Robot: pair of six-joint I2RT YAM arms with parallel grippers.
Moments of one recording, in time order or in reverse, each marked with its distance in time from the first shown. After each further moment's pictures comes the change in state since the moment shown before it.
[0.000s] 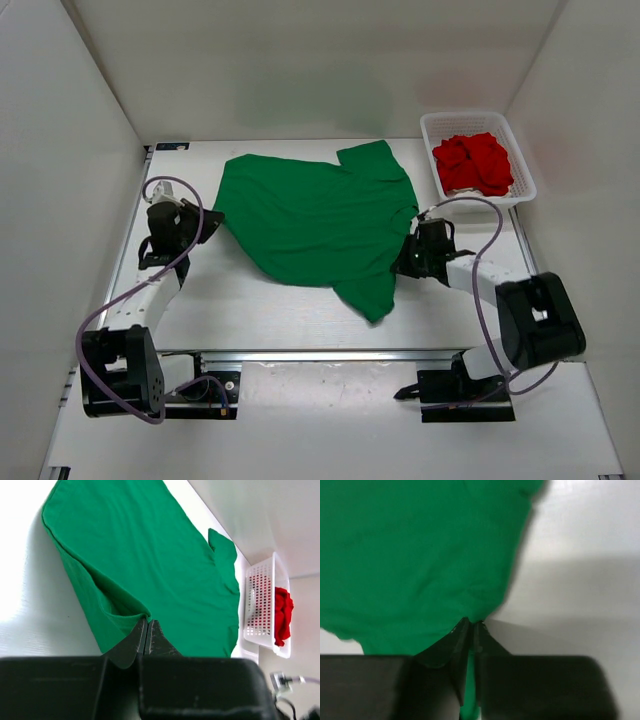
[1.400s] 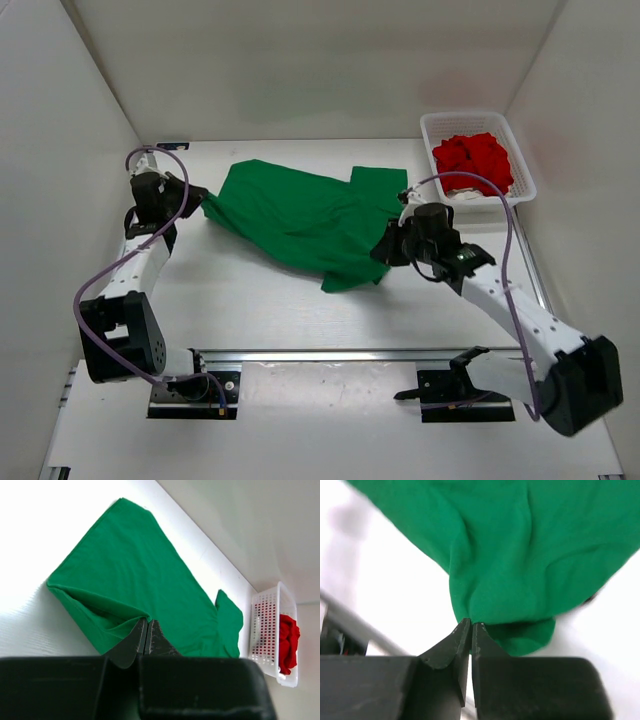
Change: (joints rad) left arm 0.087 0.190 0.270 -0.100 0.010 0.064; right arm 0.169 -0.237 0.248 -0.232 -0.080 -0.095
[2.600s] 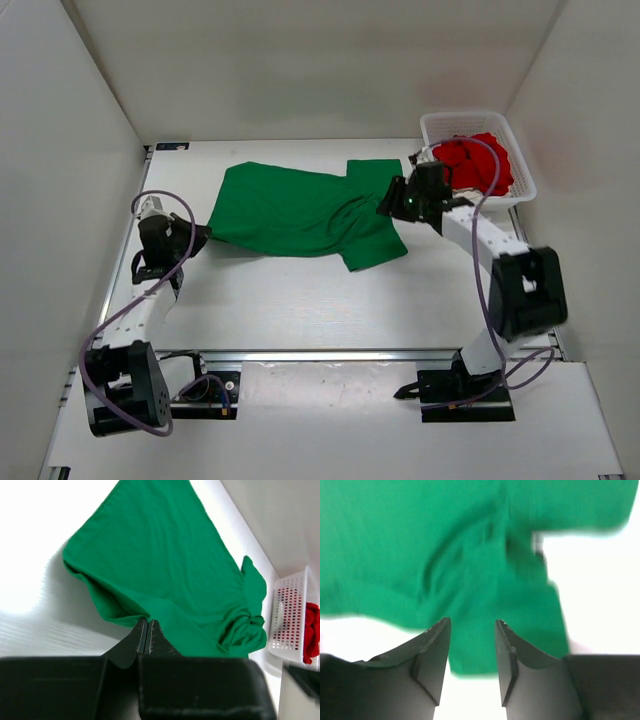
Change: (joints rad) left arm -0.003 -0.265 -0.348 0.029 -0.048 -0.011; right arm -0.204 0.498 0.320 0.107 -0.006 -0.008
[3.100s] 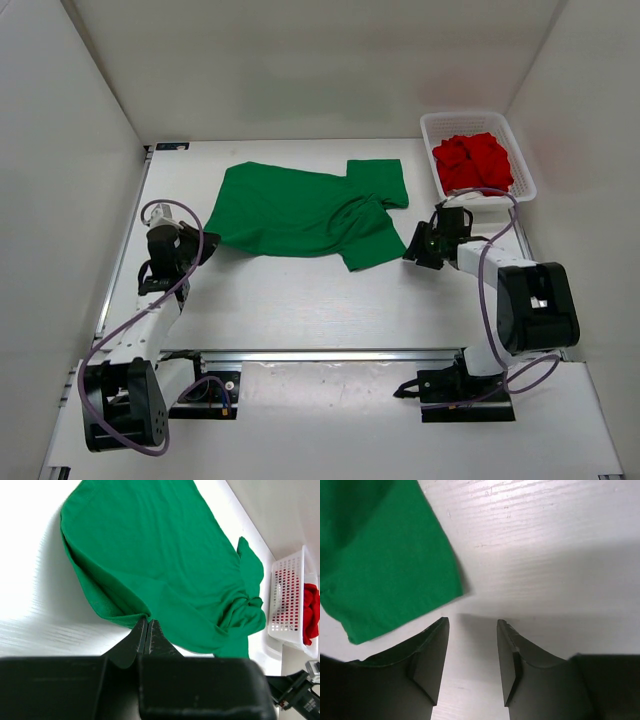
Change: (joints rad) left arm -0.063 -0.098 -0.090 0.016 -0.008 -0.008; right arm -0.128 -0.164 -0.431 0.026 0.072 0.004
